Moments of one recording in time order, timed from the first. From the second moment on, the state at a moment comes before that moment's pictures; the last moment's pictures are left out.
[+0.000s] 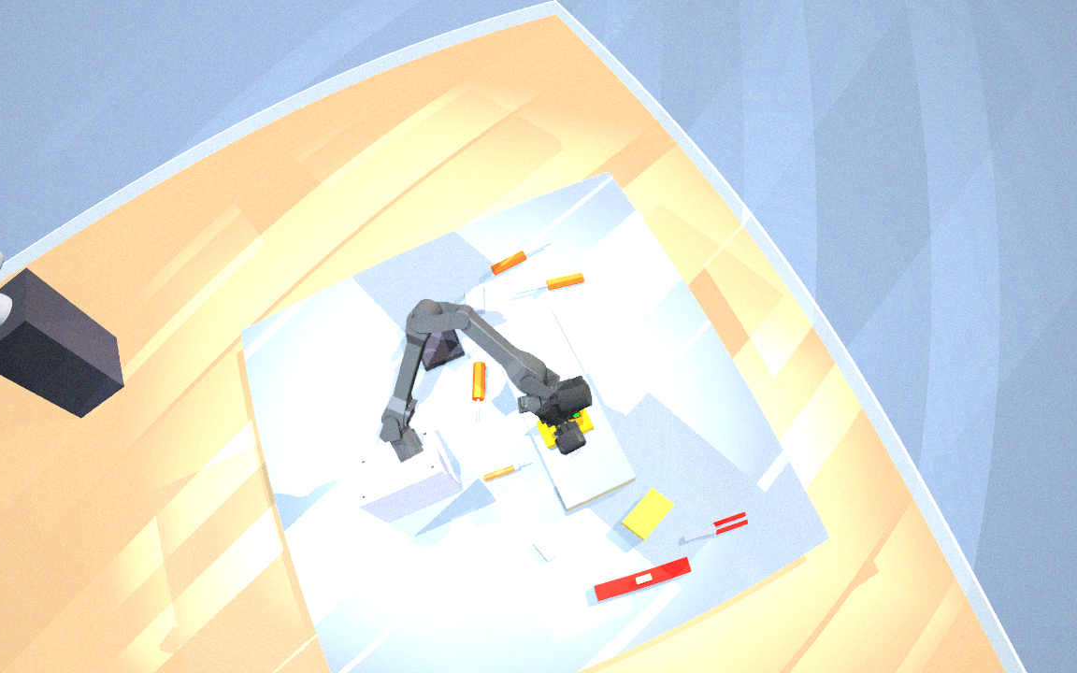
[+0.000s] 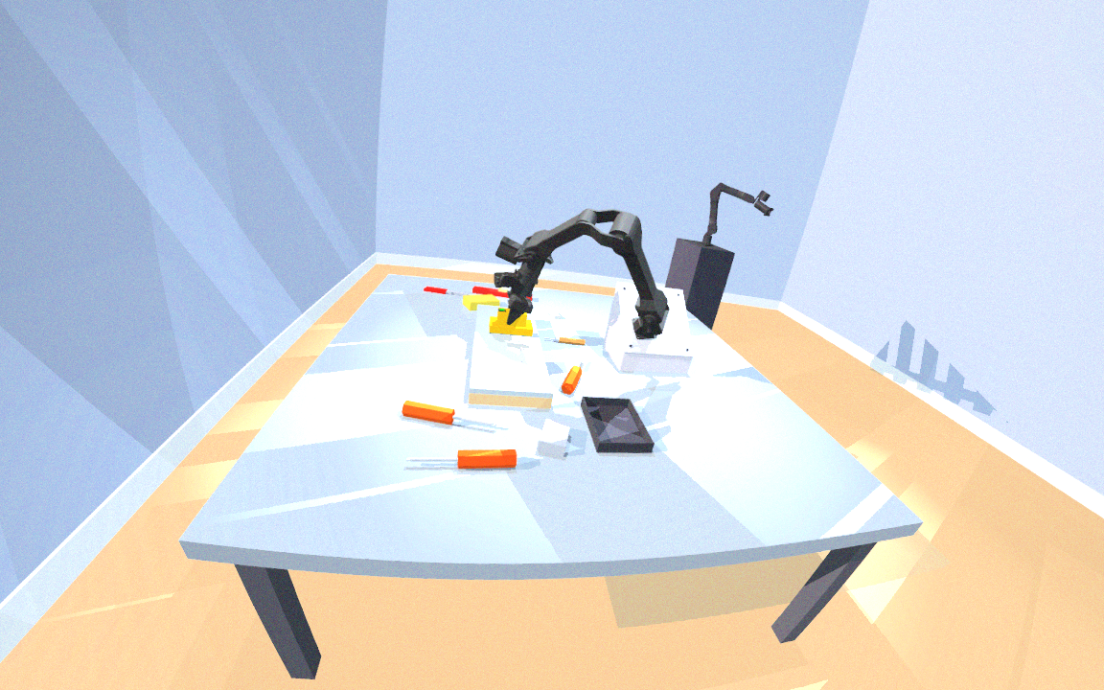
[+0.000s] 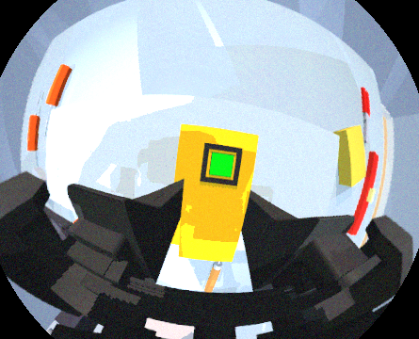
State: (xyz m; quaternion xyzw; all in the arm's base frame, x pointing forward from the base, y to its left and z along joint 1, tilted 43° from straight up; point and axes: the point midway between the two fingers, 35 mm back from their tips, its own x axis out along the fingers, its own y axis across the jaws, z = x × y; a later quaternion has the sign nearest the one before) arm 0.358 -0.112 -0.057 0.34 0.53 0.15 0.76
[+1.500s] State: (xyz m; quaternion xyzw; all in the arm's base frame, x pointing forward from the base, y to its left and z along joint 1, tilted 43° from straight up) arm 0.378 -0.006 0.041 0.34 0.53 0.15 0.76
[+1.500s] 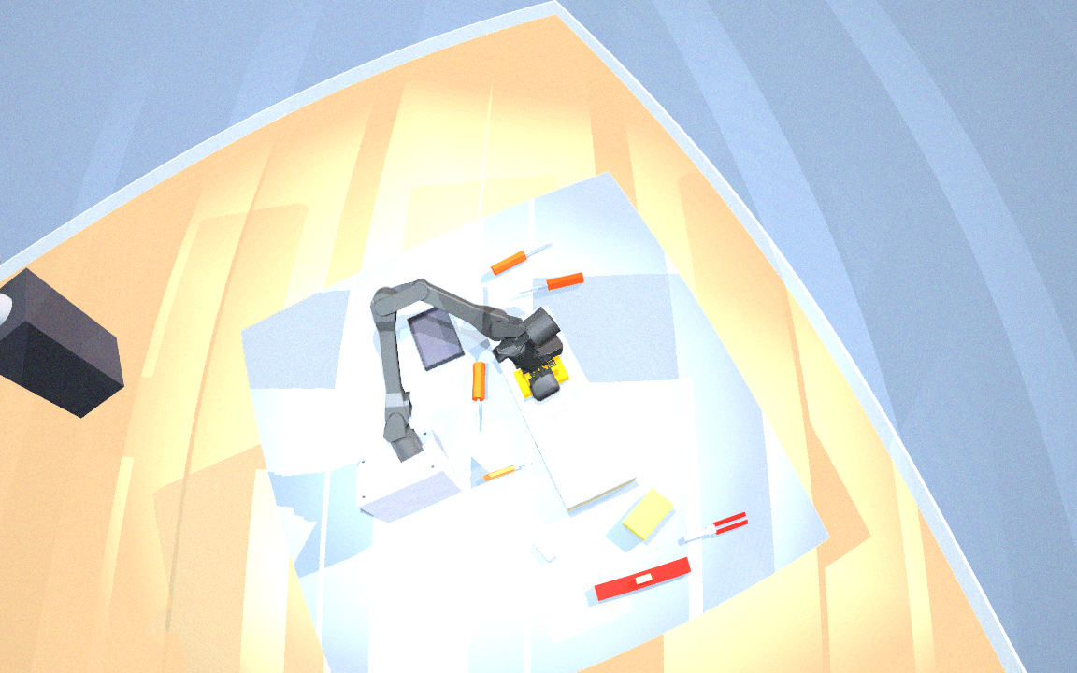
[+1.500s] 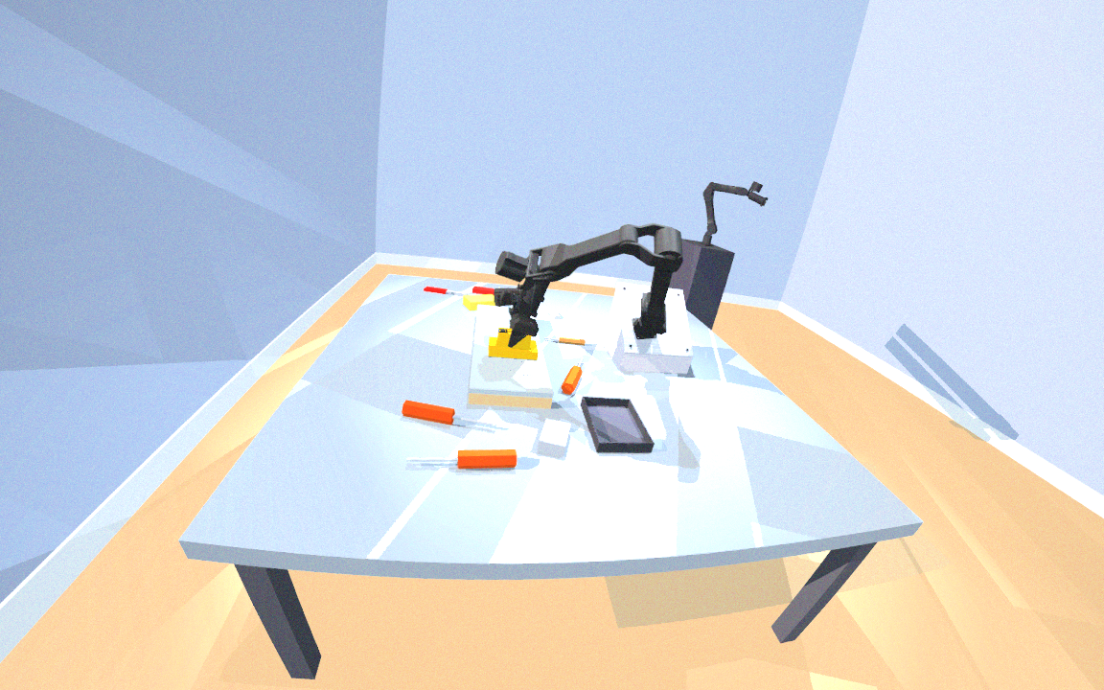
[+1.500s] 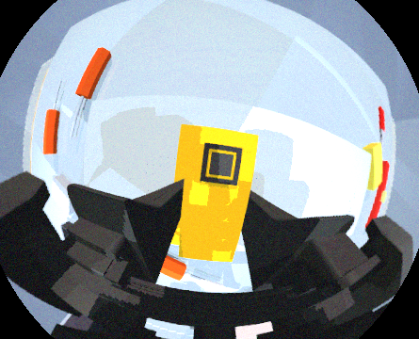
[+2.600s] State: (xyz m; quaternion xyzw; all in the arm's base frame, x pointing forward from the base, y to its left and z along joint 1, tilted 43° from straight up) arm 0.393 0.070 0.114 0.34 0.53 0.15 0.76
